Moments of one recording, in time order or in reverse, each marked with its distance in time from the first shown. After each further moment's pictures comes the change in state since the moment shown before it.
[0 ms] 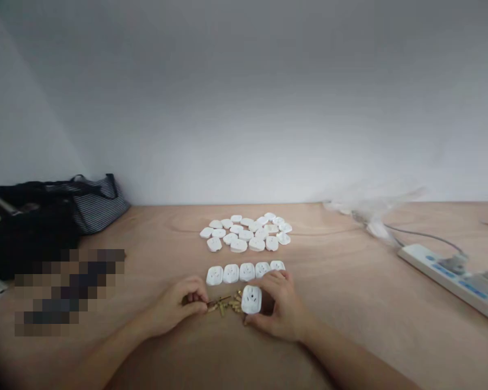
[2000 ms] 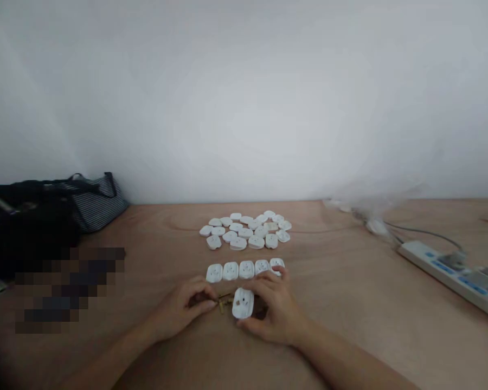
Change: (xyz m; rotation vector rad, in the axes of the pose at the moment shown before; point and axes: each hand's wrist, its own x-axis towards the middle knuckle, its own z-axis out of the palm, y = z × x) left_hand 0.000 0.013 0.014 0.036 0.036 0.013; right_hand 0.001 -0.009 0.006 -0.048 0.014 -0.086
